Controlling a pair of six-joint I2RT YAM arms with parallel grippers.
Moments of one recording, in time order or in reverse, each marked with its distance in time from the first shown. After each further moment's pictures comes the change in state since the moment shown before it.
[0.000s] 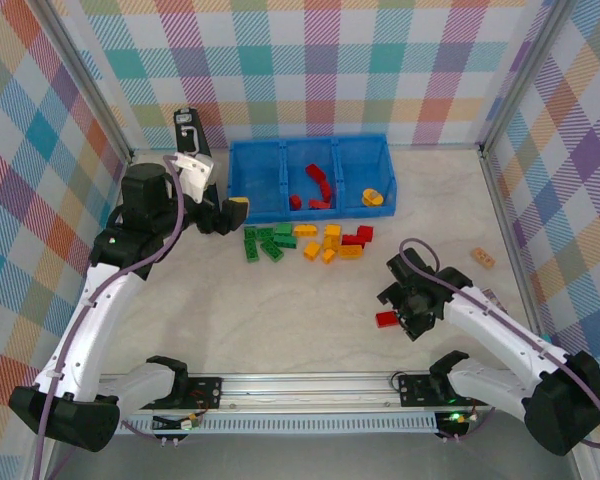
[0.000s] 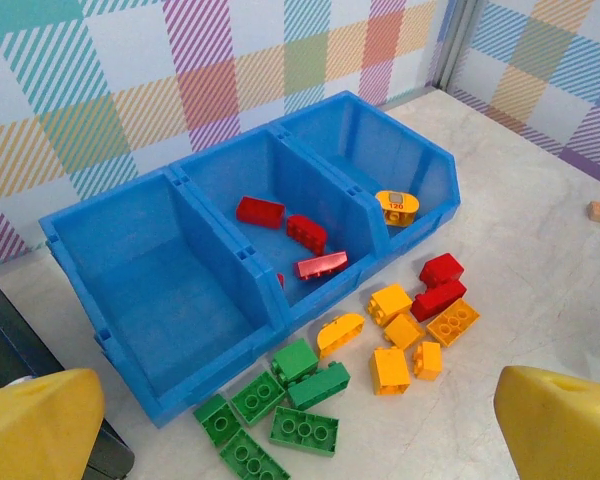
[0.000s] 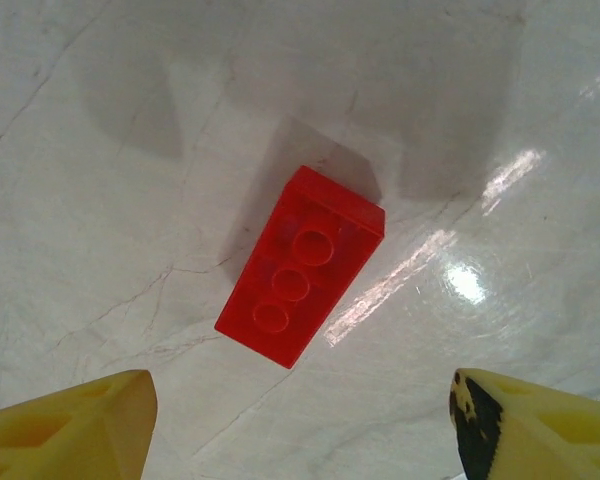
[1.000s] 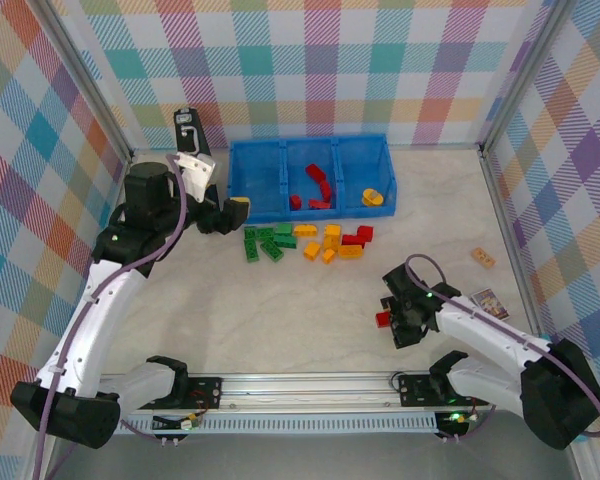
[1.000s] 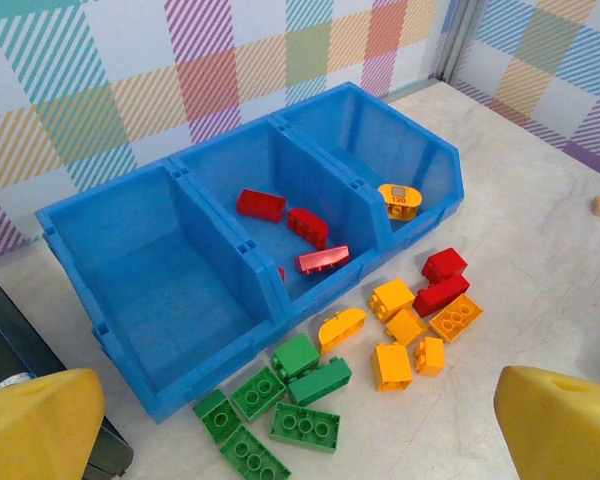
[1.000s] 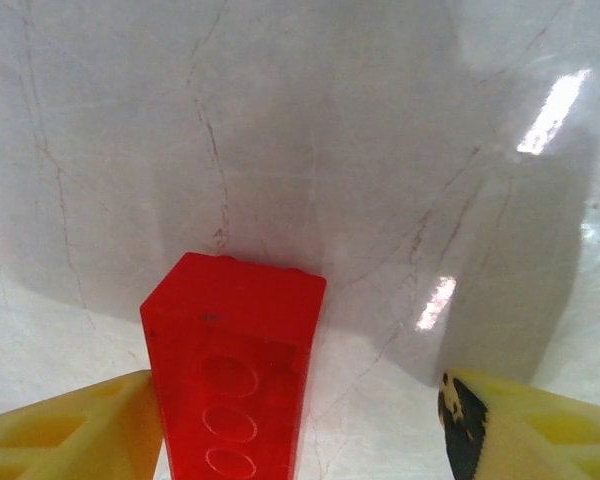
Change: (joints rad) left arm 0.000 0.021 0.000 0.000 -0.002 0.000; right arm 0.019 0.045 -0.193 0.250 0.015 0.375
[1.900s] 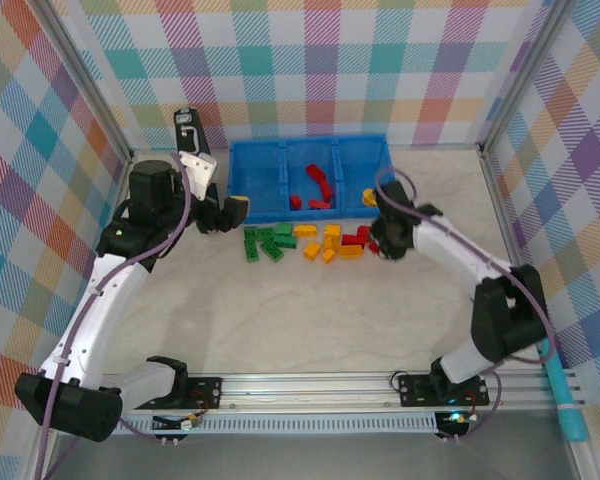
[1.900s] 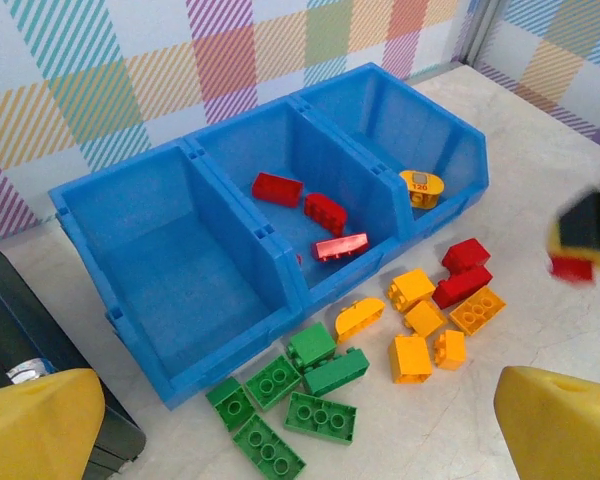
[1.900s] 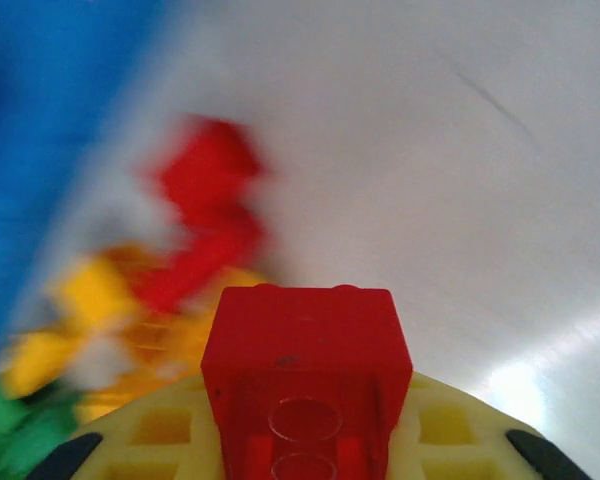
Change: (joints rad) left arm 0.012 0.030 -0.001 0.000 -0.027 0.007; right arm -0.175 0.526 0.747 0.029 0.087 -0.762
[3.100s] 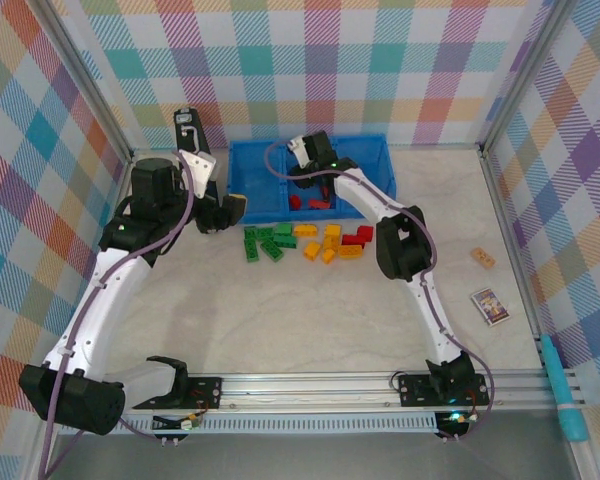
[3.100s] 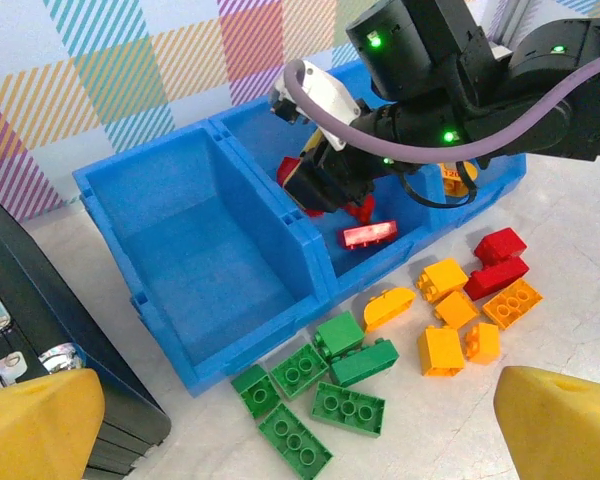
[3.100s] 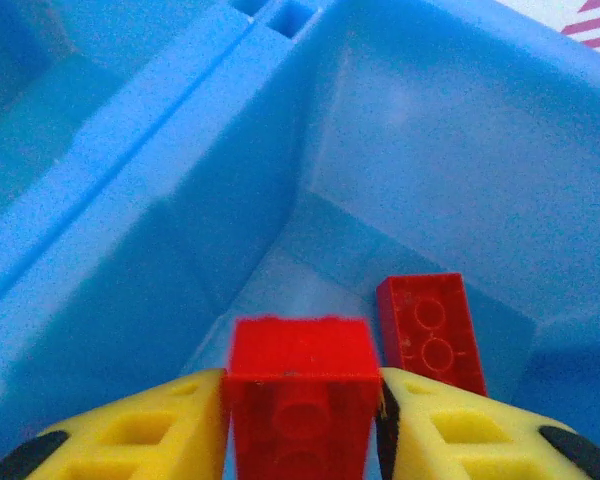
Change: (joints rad) left arm 0.026 0.034 0.000 0.000 -0.026 0.019; right arm 0.109 0.938 1.071 0.218 -0.074 -1.266
